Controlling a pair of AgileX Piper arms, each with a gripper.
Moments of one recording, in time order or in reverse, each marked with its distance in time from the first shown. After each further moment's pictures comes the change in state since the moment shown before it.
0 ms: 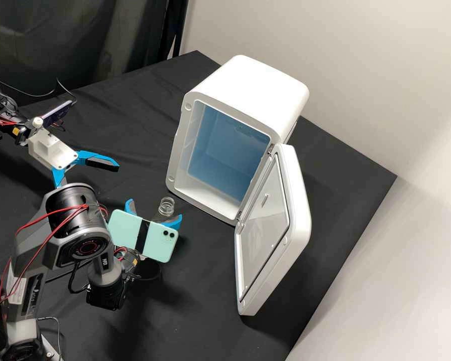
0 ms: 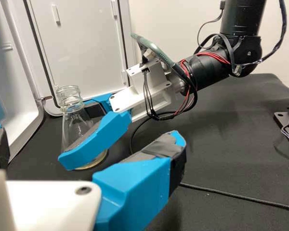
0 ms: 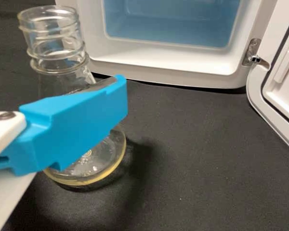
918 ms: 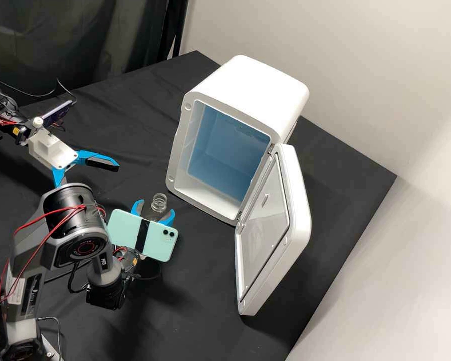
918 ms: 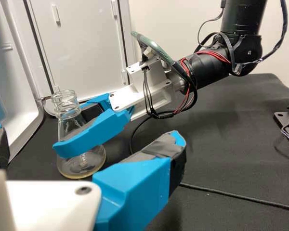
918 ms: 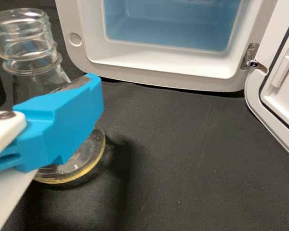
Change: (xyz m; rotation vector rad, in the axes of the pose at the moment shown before) left arm 0.000 0.000 0.000 0.000 0.000 0.000; right arm -0.001 0.002 -0.002 -0.008 0.003 0.006
